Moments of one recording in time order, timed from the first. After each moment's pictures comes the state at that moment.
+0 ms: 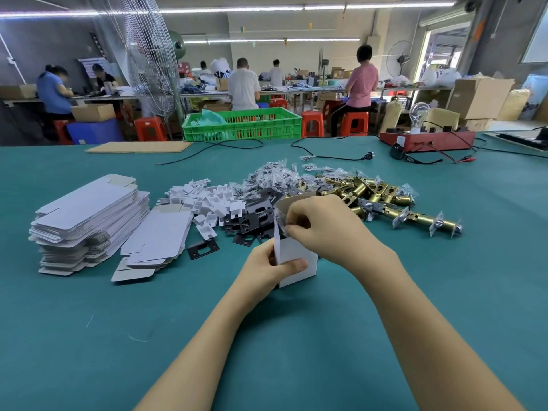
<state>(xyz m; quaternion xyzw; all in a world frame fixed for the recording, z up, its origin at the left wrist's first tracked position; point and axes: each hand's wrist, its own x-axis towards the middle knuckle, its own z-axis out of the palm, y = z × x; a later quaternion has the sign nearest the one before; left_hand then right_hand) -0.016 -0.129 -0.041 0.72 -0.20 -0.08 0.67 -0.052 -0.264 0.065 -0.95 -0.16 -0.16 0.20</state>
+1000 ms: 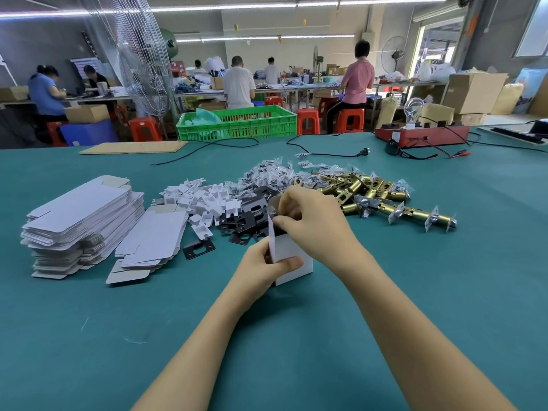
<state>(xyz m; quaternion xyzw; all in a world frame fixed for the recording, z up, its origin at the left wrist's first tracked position) -0.012 -0.128 -0.046 0.72 -0.19 -0.08 0.66 -0.051 -0.252 0.054 -0.91 -0.09 -0.21 0.34</state>
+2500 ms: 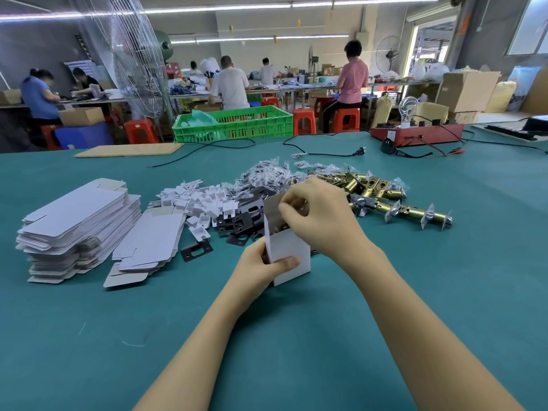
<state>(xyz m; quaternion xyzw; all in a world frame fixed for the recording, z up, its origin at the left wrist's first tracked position) -0.011 -0.126 -0.047 0.71 -0.20 -0.08 0.67 -0.047 -0.267 0.054 -0.89 -0.12 -0.29 0.31</state>
